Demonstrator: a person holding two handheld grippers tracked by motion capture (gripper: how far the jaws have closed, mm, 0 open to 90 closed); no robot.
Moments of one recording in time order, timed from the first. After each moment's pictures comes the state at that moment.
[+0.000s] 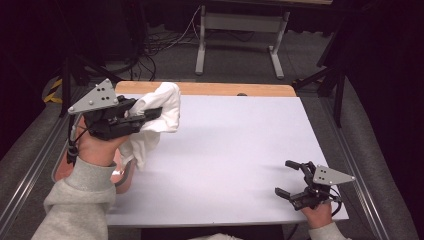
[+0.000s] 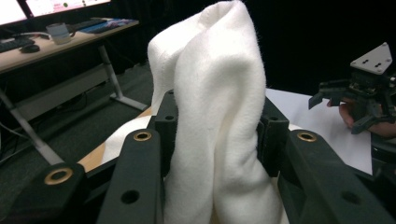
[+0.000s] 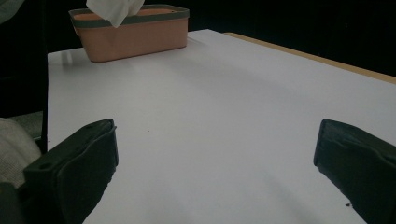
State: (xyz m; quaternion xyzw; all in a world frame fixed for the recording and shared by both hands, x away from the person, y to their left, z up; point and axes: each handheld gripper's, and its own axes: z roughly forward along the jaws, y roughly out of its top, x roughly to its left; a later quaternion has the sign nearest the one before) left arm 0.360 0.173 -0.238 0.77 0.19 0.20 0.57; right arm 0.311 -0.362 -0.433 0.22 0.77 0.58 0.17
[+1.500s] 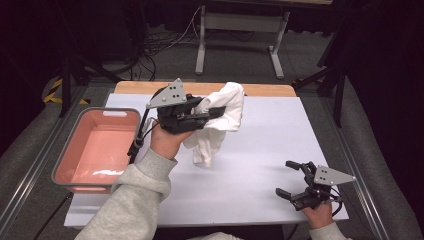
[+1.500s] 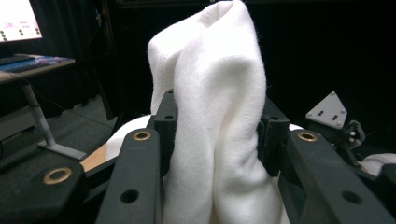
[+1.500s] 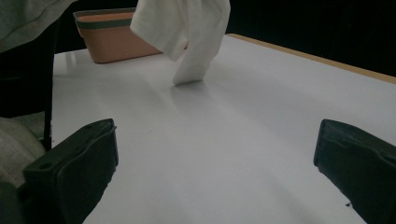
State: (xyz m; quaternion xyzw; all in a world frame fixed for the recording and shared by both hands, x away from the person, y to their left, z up) left arm 0.402 0.054 -0.269 0.74 0.12 0.13 0.66; right arm 0.311 -0.364 -0.433 0.21 0.77 0.58 0.17
